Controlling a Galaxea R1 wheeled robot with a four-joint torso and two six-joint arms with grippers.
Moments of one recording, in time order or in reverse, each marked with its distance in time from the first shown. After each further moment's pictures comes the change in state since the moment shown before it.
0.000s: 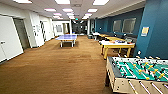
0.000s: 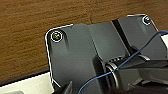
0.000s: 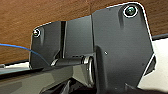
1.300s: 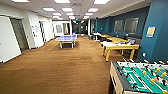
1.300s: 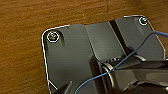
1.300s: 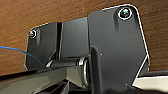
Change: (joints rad) left arm 0.000 0.013 0.002 0.000 0.000 0.000; right arm 0.004 -0.012 -0.003 0.000 0.000 0.000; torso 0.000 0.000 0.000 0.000
